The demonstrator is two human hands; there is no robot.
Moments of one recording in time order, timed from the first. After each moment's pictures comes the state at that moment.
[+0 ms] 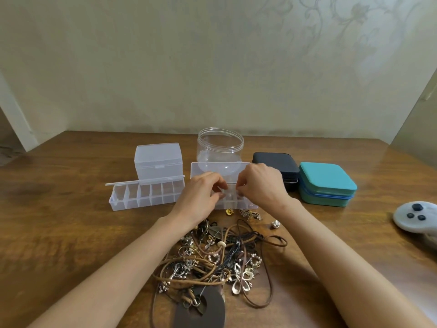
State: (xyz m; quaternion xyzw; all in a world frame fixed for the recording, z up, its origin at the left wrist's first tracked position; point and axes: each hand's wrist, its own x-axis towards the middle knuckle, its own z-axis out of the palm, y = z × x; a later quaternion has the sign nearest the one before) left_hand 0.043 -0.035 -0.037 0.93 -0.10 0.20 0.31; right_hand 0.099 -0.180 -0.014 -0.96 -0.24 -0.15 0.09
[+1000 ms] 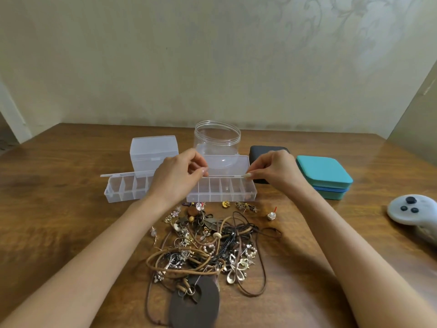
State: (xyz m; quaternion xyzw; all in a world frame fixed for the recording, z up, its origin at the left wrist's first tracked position) left_hand 0.030 -0.011 -0.011 0.91 -0.04 0.23 0.35; right_hand 0.100 -0.217 -0.001 -0.91 -0.16 -0.06 0.39
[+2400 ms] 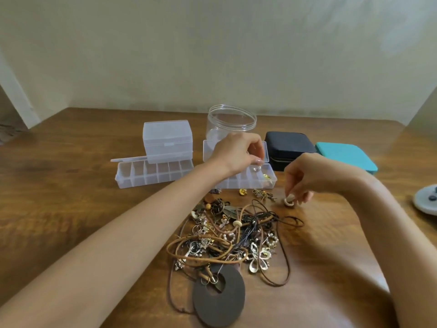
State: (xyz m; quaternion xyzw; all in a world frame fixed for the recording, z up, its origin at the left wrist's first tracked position) left_hand 0.085 -0.055 -0.007 0.93 -0.15 0.12 0.31; right_hand 0.076 -0.239 0.022 -0.94 -0.20 0.19 0.18
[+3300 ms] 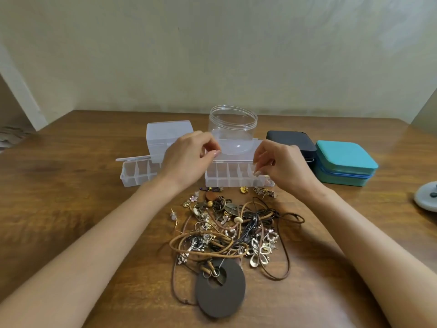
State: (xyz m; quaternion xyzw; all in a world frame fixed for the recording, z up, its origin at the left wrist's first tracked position) left_hand 0.032 0.006 -0.010 0.93 -0.08 0.25 0.25; right_hand 0.080 -0.201 -0.018 -0.90 -0.29 -0.13 0.31
